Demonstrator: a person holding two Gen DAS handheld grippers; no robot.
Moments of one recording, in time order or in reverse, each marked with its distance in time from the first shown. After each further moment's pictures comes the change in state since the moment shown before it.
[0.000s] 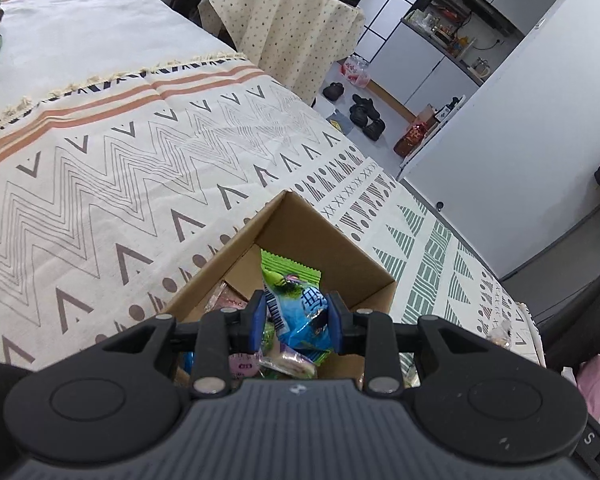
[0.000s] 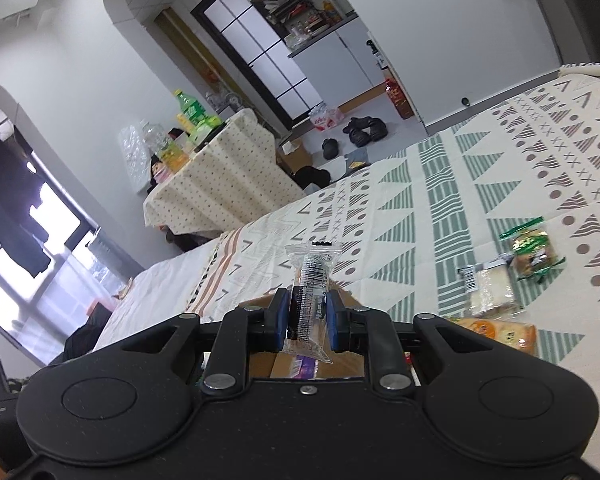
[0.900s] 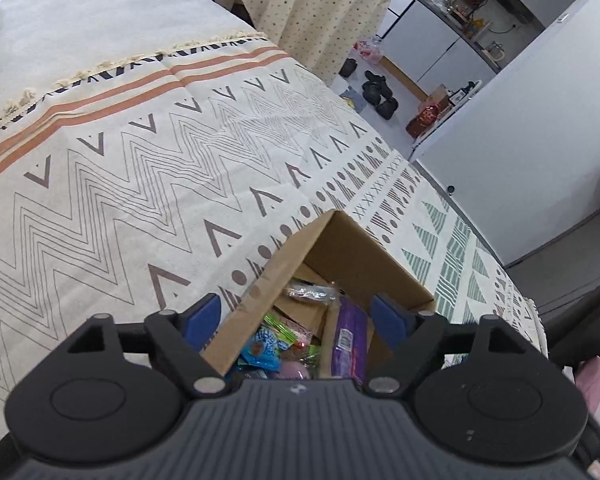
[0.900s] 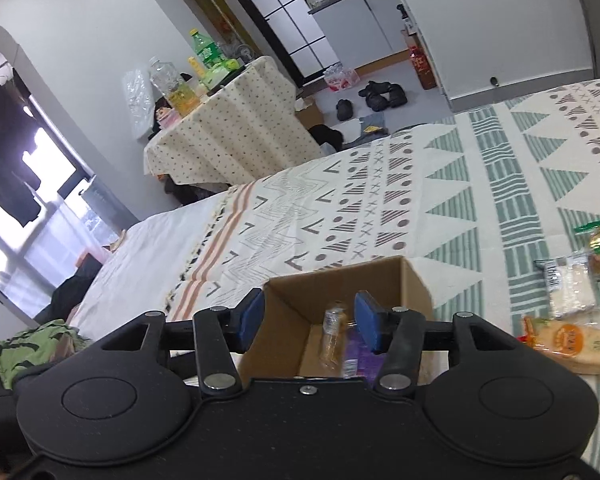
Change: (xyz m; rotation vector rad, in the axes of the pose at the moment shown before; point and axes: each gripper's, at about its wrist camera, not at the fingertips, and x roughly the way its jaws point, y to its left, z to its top) left arm 0.010 0.043 0.046 -0.025 0.099 0.008; right arm 0.069 0.060 -0.003 -0.085 0.123 -0.037
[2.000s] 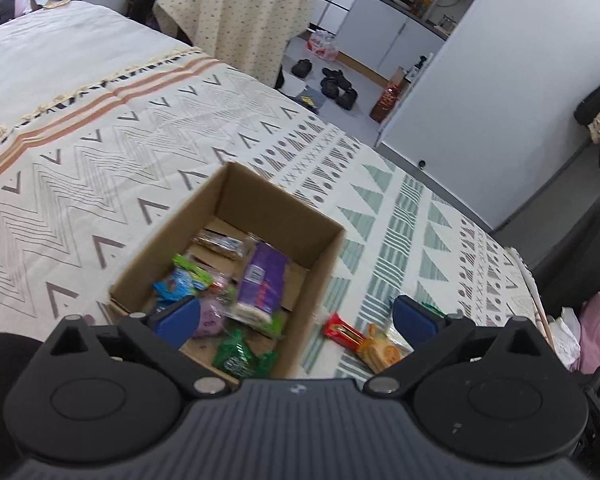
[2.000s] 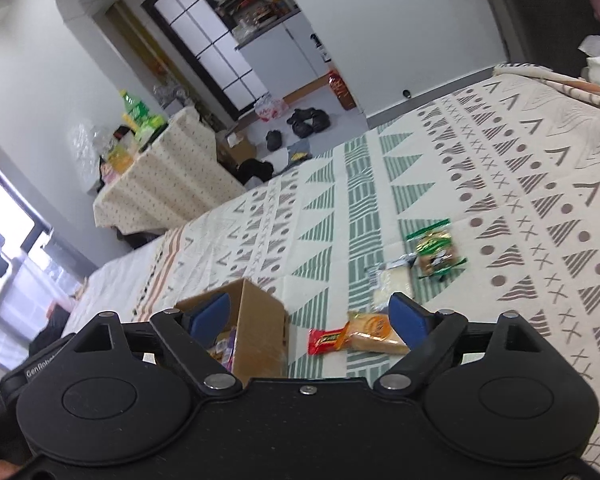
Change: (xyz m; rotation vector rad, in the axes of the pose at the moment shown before) left arm -0.028 -0.102 -0.084 0.181 -0.038 -0.002; right arm -0.122 -0.114 0.007 0.146 -0.078 -0.120
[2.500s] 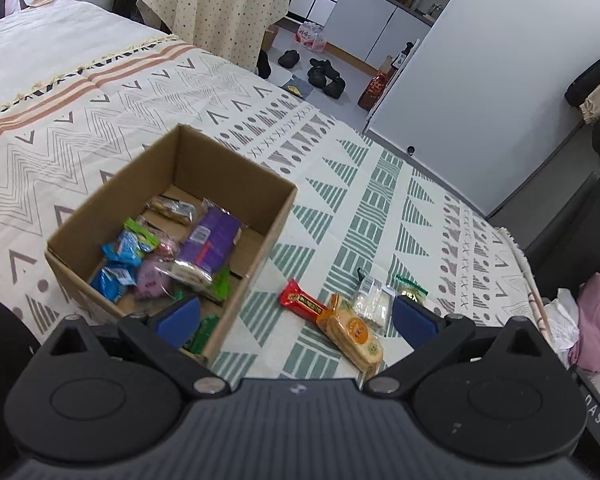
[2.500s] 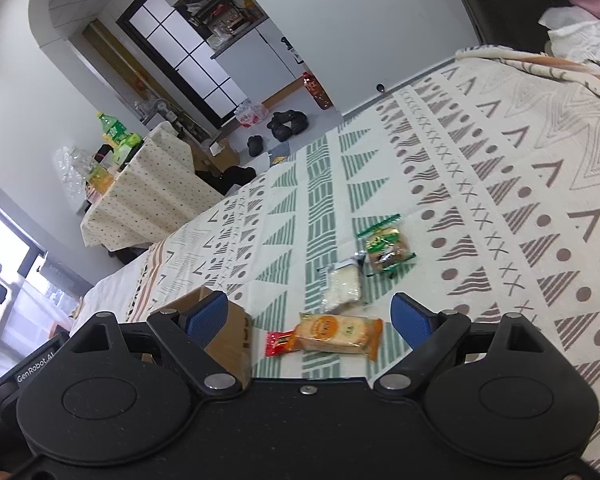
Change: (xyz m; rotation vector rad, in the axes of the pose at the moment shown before) left arm 0.020 -0.048 -0.040 0.019 0.007 0.006; right arm -0.003 -0.062 0.000 0.079 0.006 -0.010
